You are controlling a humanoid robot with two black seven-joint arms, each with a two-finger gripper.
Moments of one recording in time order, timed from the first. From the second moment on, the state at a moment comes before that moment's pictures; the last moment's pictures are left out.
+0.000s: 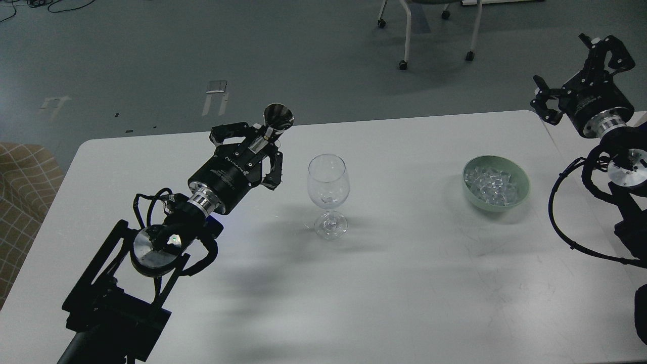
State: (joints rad) left arm -0.25 0.12 -1.24 -1.52 0.11 0.03 0.20; right arm 0.65 -0.35 1.29 0.69 -0.36 0.28 0.08
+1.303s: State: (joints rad) left arm -0.27 0.13 -1.16 -1.48 0.34 -0.04 0.25; right arm 0.65 -0.35 1.29 0.69 -0.36 0.28 0.08
